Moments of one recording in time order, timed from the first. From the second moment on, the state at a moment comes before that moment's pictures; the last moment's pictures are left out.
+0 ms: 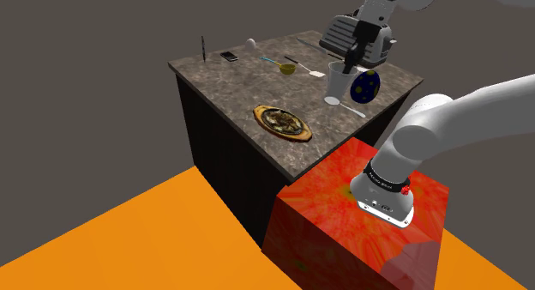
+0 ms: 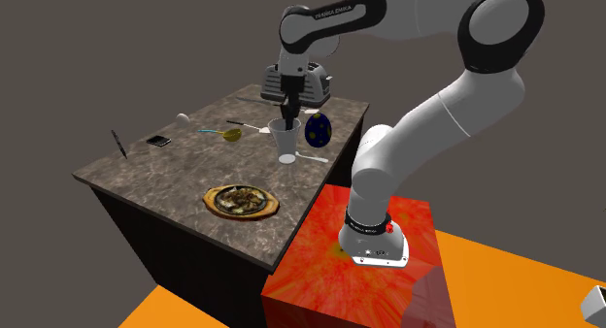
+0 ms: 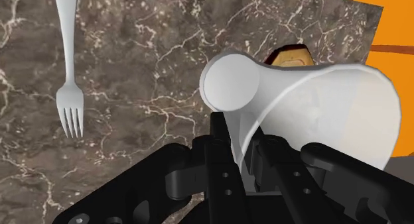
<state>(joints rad) -0.09 -0.72 -0.47 -2.55 -0.05 1.77 -0.37</state>
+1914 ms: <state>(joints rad) 0.10 -0.49 -0.24 -2.45 0.18 1.94 -0.12</state>
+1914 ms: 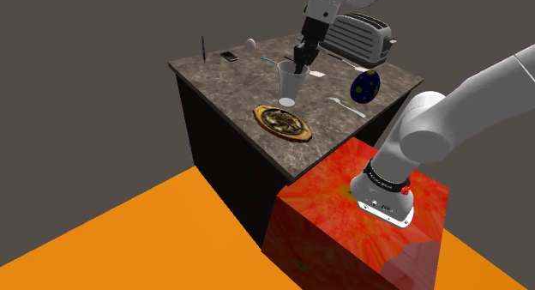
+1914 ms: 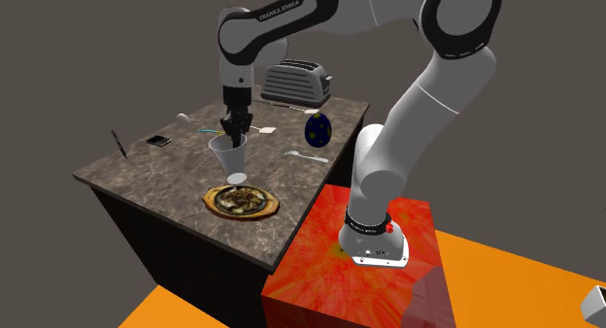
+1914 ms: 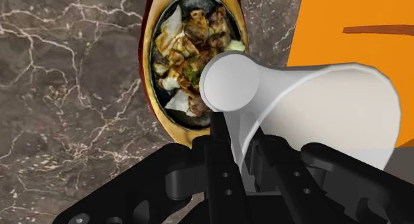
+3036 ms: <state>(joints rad) 0.11 -0.43 -0.25 -2.55 0.20 2.08 -0.17</state>
